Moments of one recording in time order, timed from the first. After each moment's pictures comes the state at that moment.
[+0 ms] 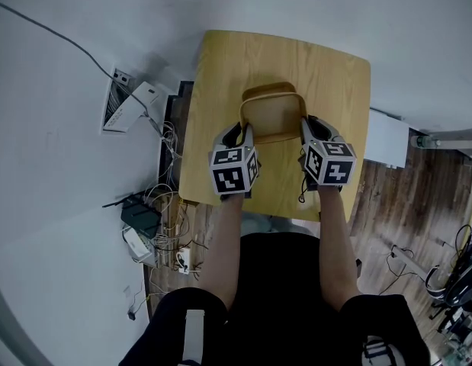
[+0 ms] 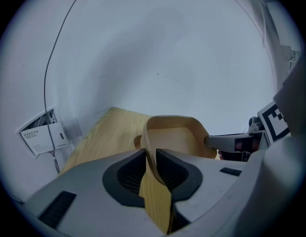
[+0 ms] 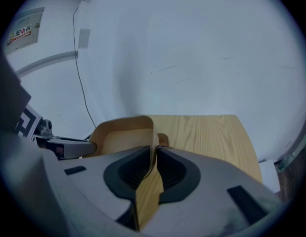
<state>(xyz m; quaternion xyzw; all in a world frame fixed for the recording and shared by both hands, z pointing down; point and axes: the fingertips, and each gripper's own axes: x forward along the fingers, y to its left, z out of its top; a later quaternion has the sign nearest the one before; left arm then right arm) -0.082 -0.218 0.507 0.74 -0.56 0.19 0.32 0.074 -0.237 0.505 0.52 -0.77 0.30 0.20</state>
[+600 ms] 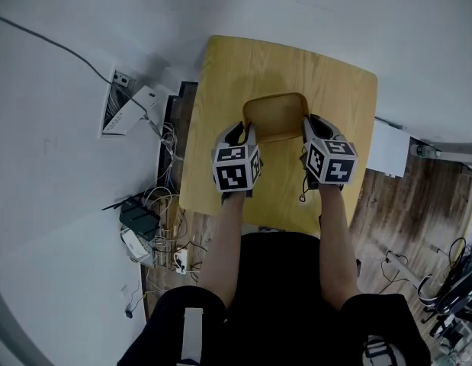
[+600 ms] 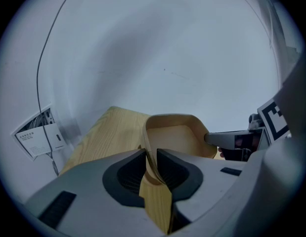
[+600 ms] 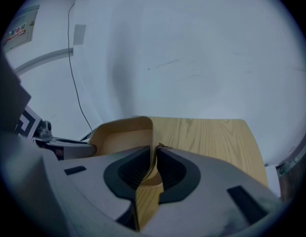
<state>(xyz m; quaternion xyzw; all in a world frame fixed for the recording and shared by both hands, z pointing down) -0.089 -0.265 0.521 0.73 -0.56 0.20 0.34 0.065 -0.290 0.513 0.52 -0.77 0.30 0.22</state>
